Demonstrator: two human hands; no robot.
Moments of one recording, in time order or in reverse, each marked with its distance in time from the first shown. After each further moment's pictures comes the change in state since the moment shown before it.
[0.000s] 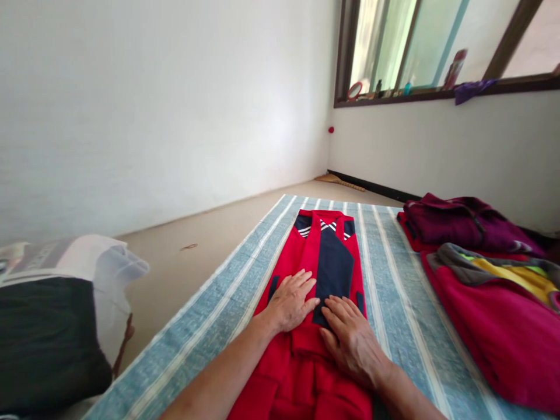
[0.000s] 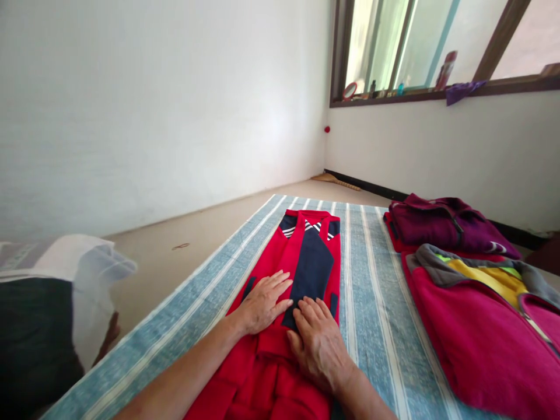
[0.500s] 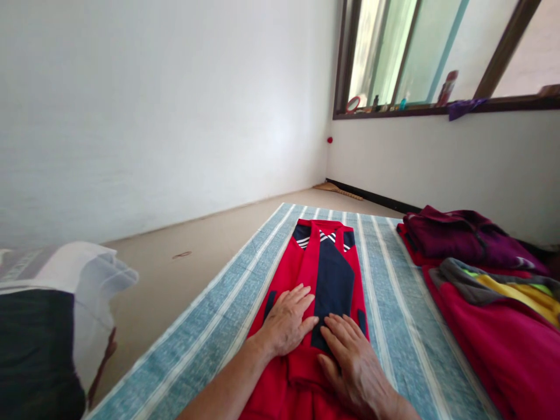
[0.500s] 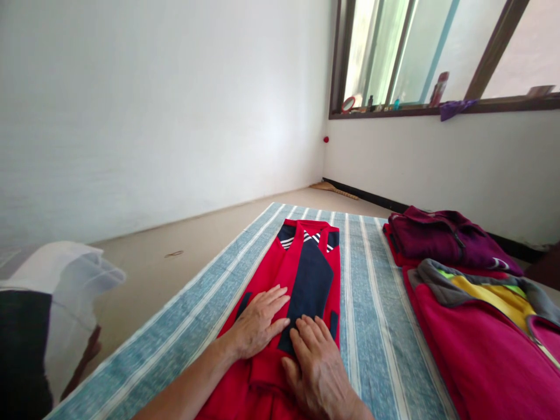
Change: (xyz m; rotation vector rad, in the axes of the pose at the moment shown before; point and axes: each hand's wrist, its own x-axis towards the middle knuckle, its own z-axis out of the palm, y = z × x) left_hand -0.002 -0.005 0.001 -0.074 0.001 -0.029; right_hand -0.001 0.000 0.007 -0.033 0.058 -0.027
